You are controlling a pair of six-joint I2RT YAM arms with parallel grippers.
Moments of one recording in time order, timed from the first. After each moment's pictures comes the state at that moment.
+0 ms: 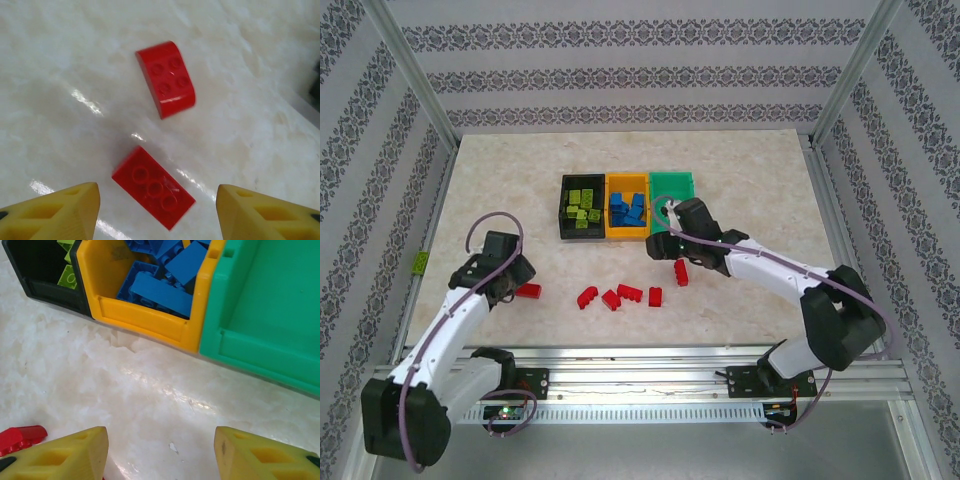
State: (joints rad) left arm -0.08 0.97 0.63 -0.74 -0.18 -0.81; right arm 0.59 1.46 0.87 -0.21 -0.14 0.35
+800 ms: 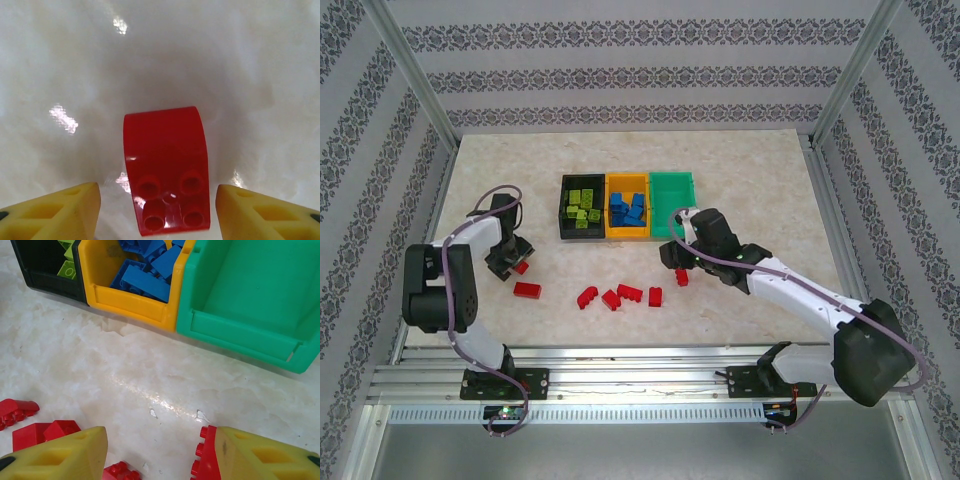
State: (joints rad) left arm 0.07 1.68 0.98 -0.75 -0.07 -0.90; right arm 0.59 1.25 0.77 -0.28 -0.09 0.31
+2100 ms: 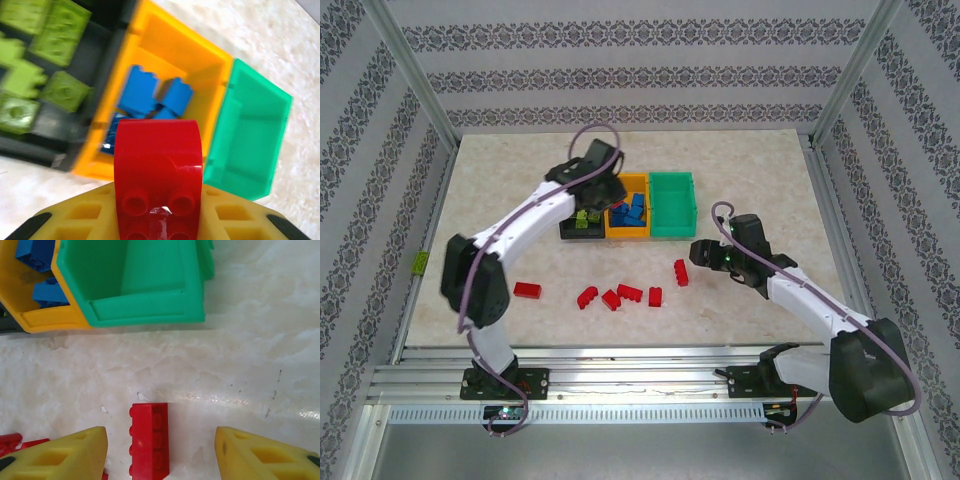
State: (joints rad) left arm -0.53 1.86 1.68 -0.76 -0.09 -1.00; right arm 0.32 1.17 0.60 -0.23 -0.26 0.47
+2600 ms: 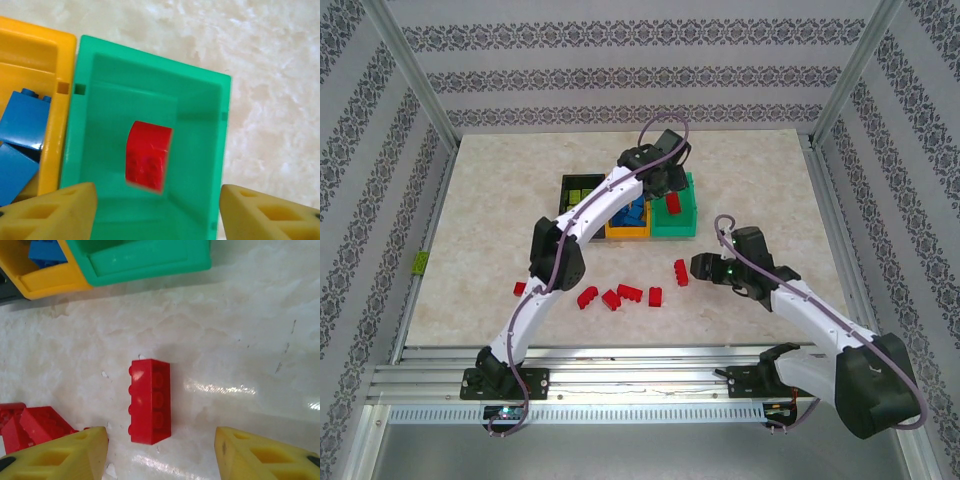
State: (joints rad) left arm -0.65 2.48 2.53 -1.03 -0.12 -0.91; right arm 0.34 1.09 0.50 -0.26 -0.31 0.48
